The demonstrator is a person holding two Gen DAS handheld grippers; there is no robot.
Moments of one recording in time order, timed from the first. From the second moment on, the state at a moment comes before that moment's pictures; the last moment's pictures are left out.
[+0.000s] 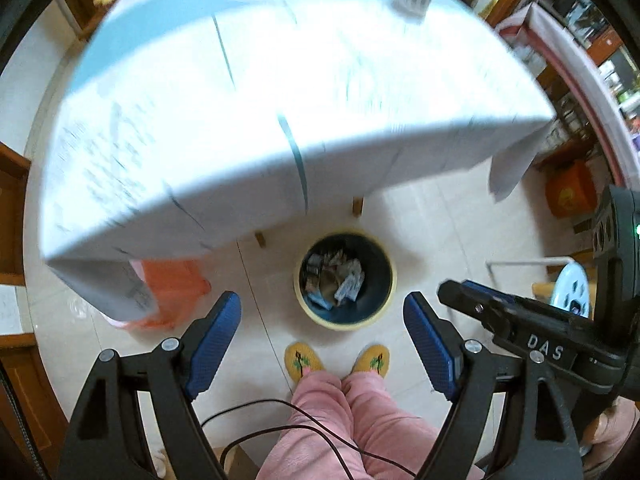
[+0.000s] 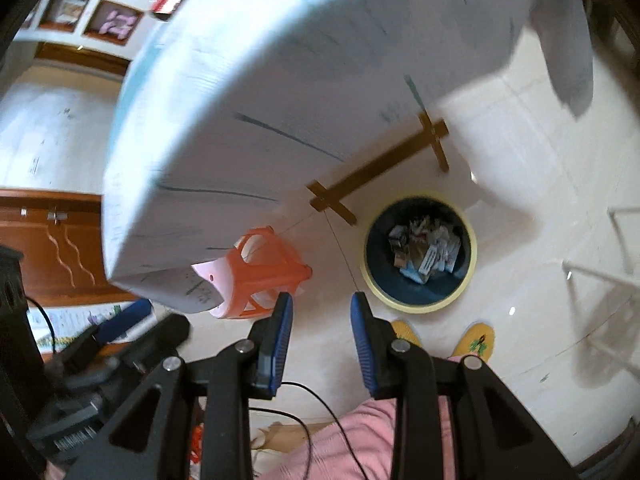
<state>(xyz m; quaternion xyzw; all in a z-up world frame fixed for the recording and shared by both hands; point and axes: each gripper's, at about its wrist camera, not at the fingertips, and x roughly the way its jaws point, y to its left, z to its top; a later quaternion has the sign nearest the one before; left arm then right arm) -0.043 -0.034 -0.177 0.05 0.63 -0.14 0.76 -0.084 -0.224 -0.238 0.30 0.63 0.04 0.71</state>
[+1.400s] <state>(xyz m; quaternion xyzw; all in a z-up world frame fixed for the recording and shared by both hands) 0.225 -0.253 -0.097 0.09 0.60 -0.18 0.77 0.167 -0.410 -0.084 0.18 0.52 0.05 0.83</state>
